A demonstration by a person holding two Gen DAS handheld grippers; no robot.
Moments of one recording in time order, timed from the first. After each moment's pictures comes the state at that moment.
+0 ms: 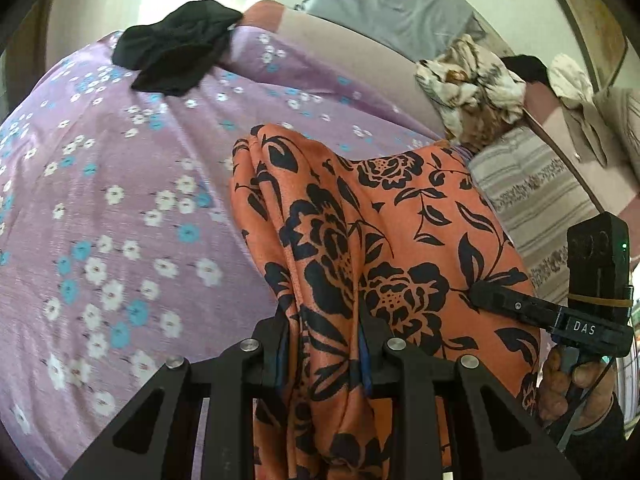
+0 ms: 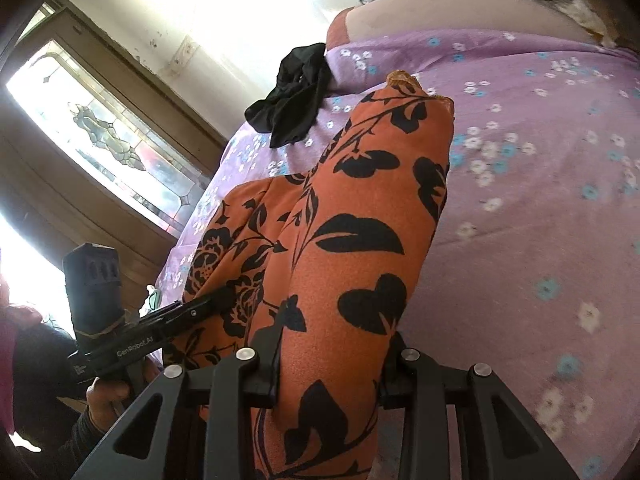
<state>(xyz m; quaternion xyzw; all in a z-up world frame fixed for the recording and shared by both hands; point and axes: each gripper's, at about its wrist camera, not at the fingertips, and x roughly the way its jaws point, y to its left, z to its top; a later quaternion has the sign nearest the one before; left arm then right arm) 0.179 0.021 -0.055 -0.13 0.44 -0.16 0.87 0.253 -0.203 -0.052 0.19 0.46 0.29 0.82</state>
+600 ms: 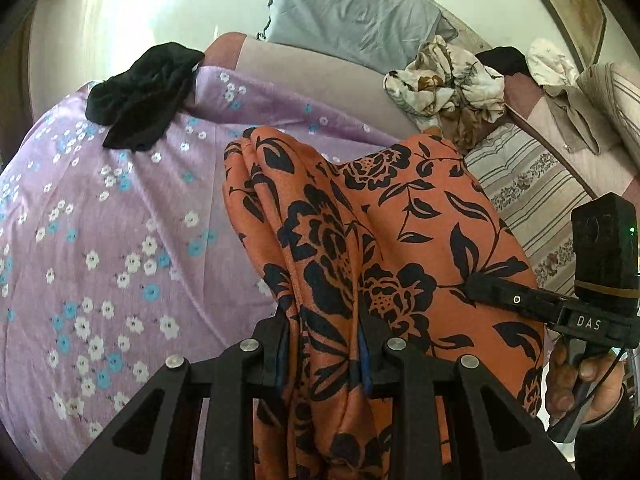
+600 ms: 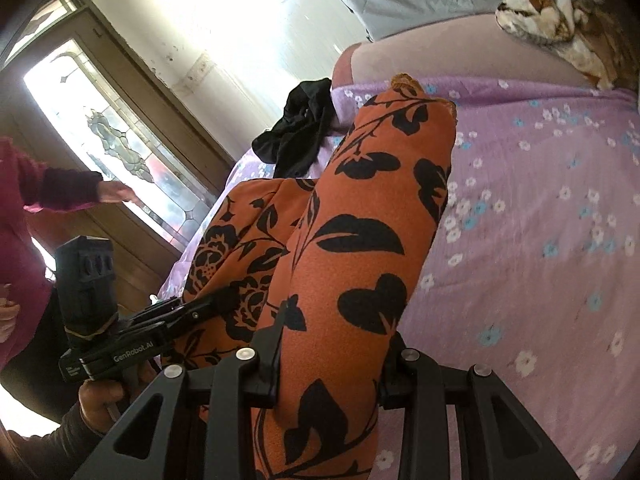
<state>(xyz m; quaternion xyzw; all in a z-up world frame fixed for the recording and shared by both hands) 0.196 -0.029 -0.004 -0.09 0.41 -0.16 0.89 0.264 -0.245 -0.007 0.16 0.42 0.31 0.84</state>
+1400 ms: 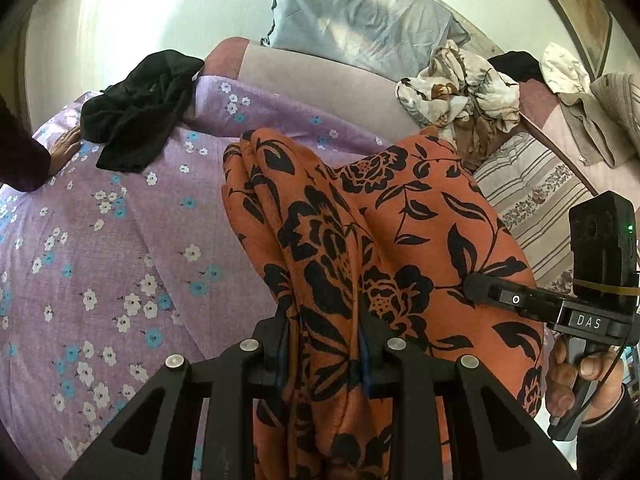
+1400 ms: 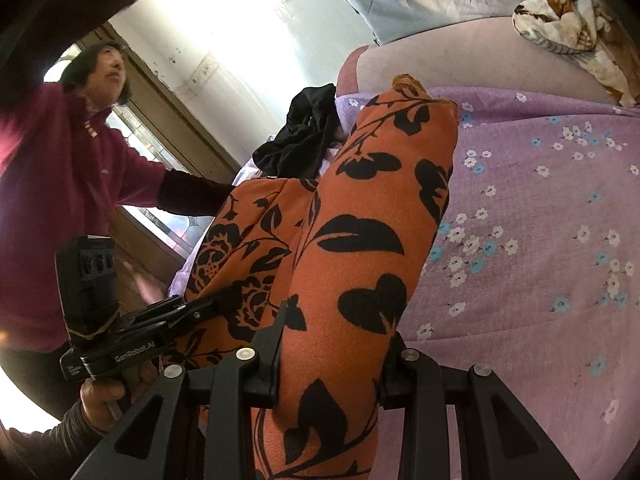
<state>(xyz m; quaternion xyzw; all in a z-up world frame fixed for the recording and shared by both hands) 0.246 -0.030 -0.004 -0.08 0.41 -0.14 0.90 0.282 -0.251 -0.004 0.17 0.41 0.32 0.83</state>
